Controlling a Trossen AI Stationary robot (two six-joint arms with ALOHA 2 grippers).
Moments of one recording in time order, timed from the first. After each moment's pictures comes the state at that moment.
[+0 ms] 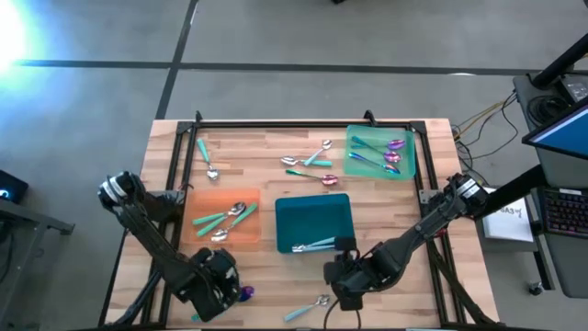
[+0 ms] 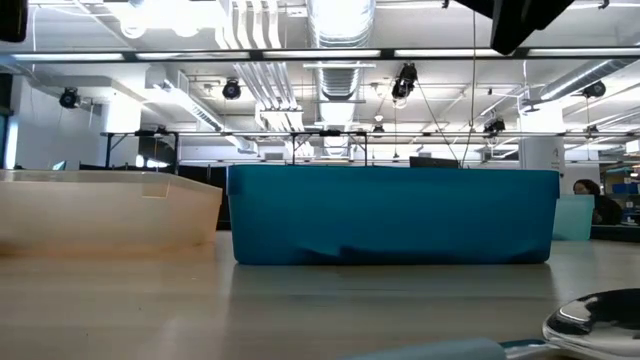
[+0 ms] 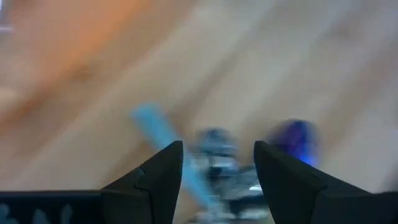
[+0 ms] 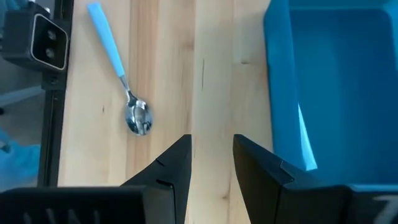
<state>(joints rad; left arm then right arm) -0.92 1.69 1.07 -0.80 -0.39 -1.72 0.62 1.83 1.52 -0.87 0.24 0.52</state>
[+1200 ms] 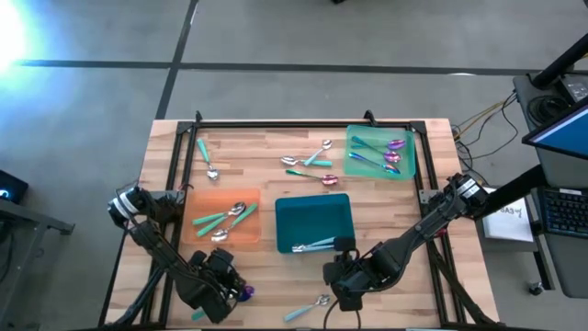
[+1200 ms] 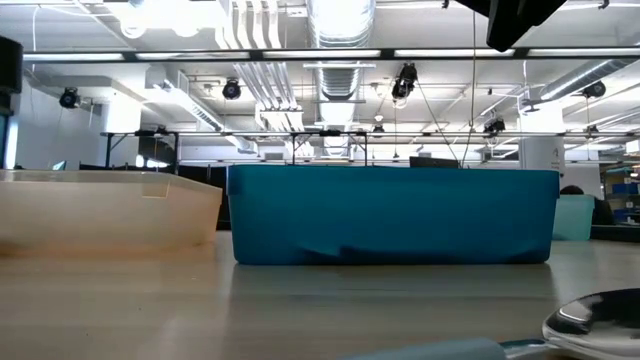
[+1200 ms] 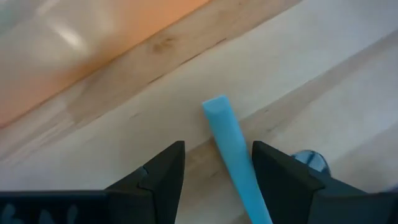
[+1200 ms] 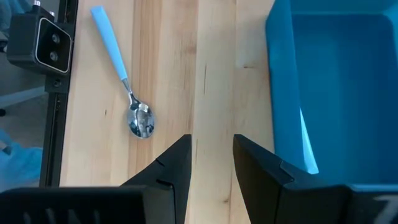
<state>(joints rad) -0.91 1.86 1.10 -0.94 -0.36 -2.00 0.62 1.83 1.52 -0.85 0.24 0.51</state>
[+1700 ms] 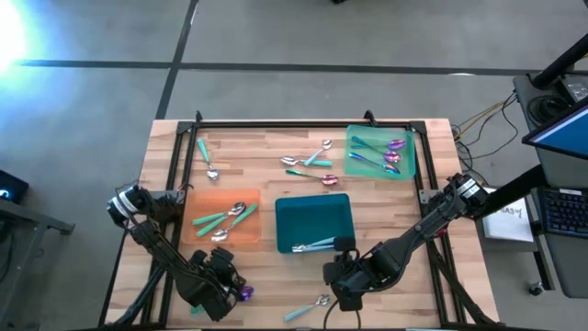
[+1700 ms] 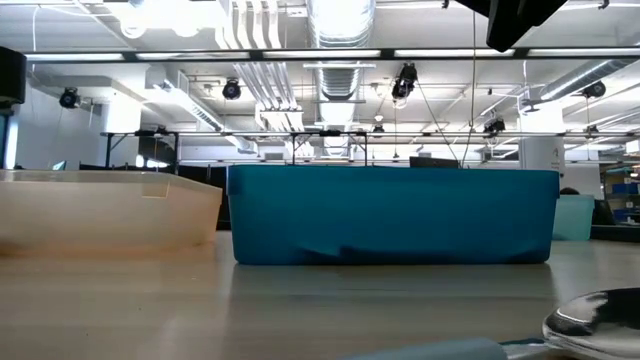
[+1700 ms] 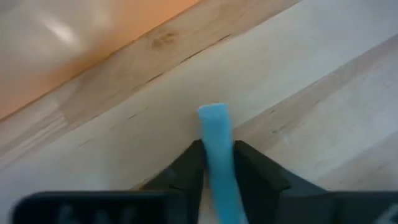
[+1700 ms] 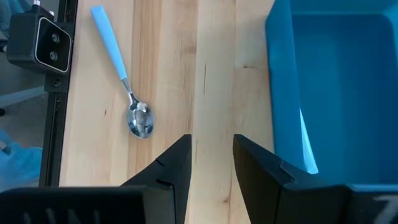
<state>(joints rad) -0.91 1.86 1.07 -0.90 -0.33 -1.99 0.62 1.83 1.52 -0.85 0.24 0.51</state>
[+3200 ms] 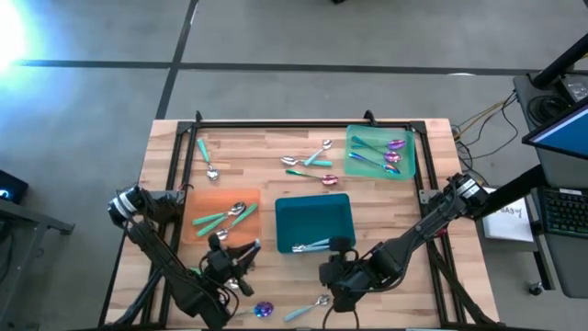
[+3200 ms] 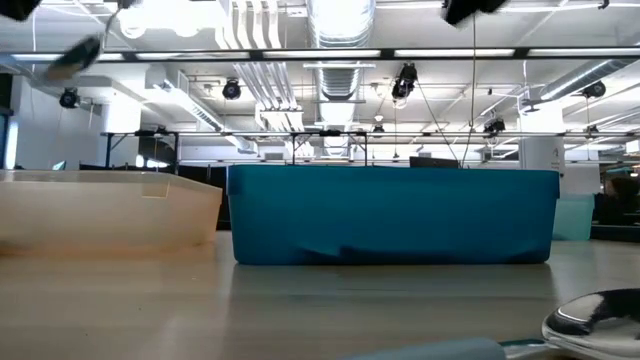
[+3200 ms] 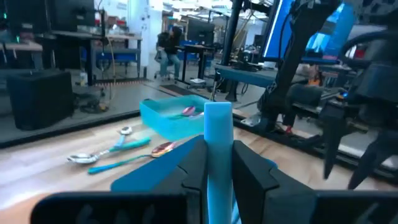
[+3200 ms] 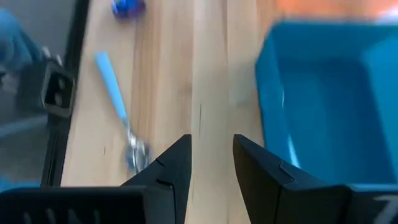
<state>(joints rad) -0.92 1.86 1.29 -1.18 -1.56 -1.94 0.62 1.82 1.52 -0.76 0.32 0.49</state>
